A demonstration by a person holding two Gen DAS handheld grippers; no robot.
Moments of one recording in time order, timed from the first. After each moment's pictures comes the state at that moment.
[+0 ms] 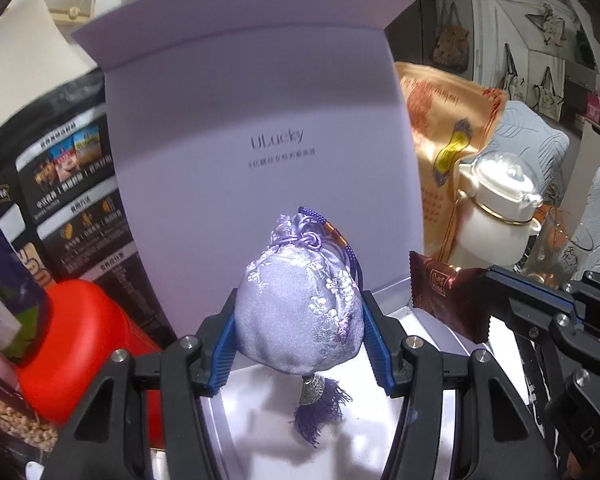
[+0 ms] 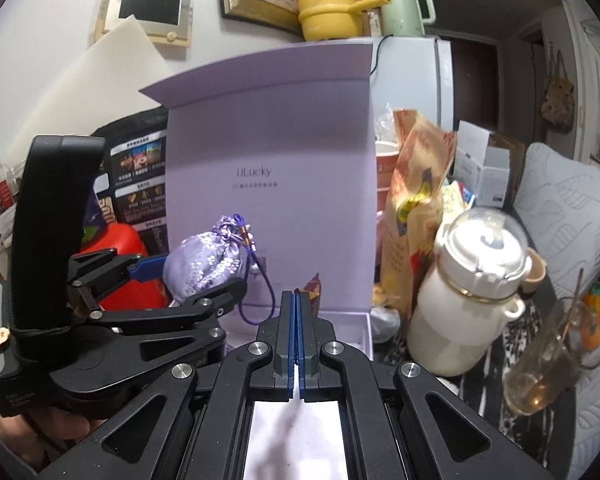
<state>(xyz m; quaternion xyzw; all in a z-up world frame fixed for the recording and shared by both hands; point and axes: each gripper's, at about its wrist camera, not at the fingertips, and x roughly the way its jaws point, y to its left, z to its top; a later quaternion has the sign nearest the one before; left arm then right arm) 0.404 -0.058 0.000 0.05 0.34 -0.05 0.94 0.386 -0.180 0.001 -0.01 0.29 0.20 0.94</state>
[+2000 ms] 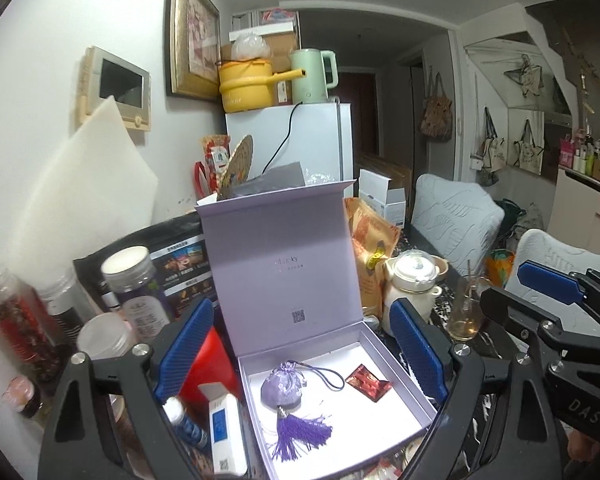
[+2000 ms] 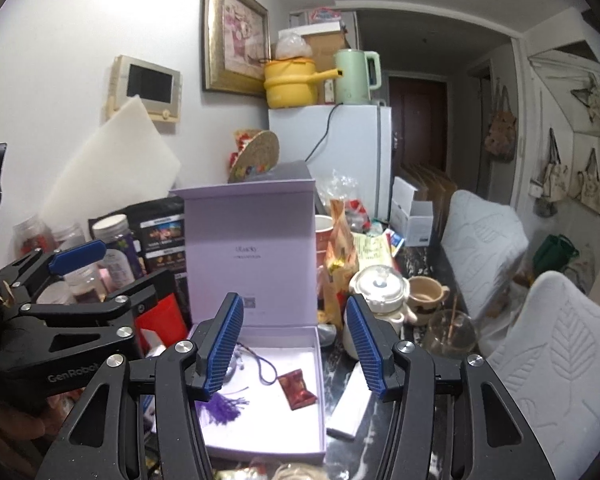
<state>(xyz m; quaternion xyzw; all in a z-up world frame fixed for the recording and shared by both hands) 0.230 -0.055 0.141 0.04 0.20 -0.05 0.98 0.248 -0.210 0.123 -0.01 0.21 0.11 0.97</state>
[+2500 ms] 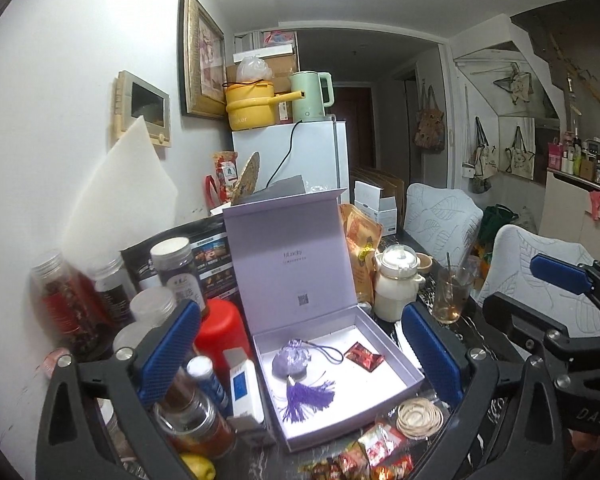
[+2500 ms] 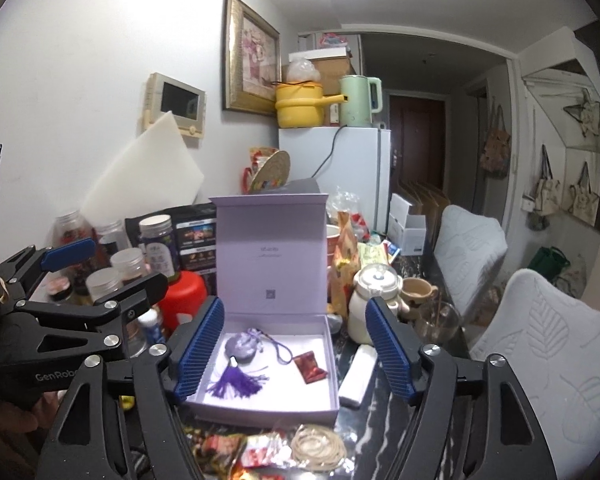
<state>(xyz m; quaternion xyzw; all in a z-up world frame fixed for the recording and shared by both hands) 0.141 -0.041 0.148 0.05 0.18 -0.05 0.98 0.155 -0.197 0.134 -0.02 0.18 0.11 0.98</state>
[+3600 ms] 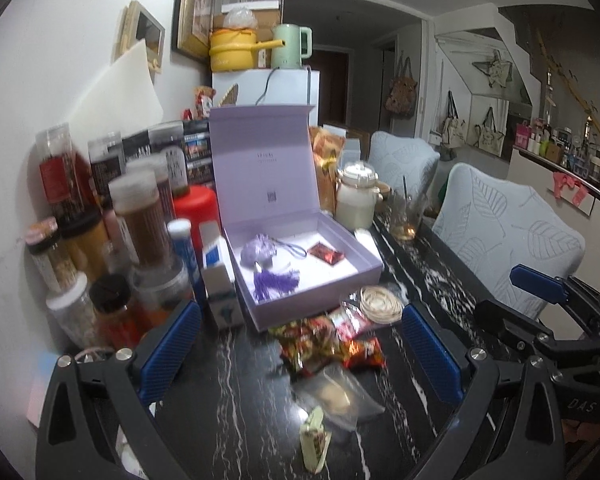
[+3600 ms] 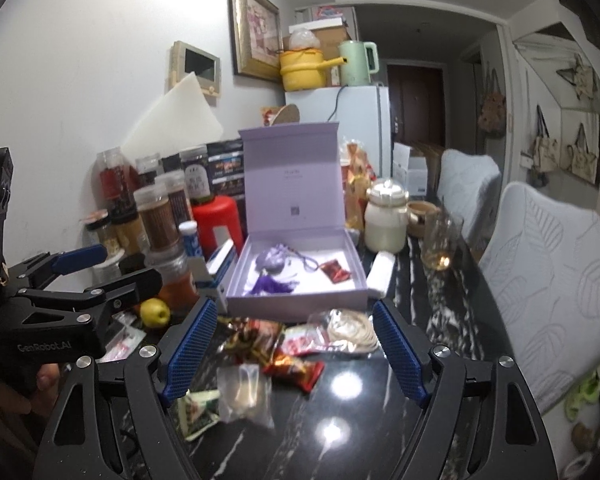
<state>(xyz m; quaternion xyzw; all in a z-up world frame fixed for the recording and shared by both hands) 0.047 -0.008 0.059 0.01 0.26 -0.12 0.96 0.038 -0.189 0.049 0.01 0.24 0.12 0.96</state>
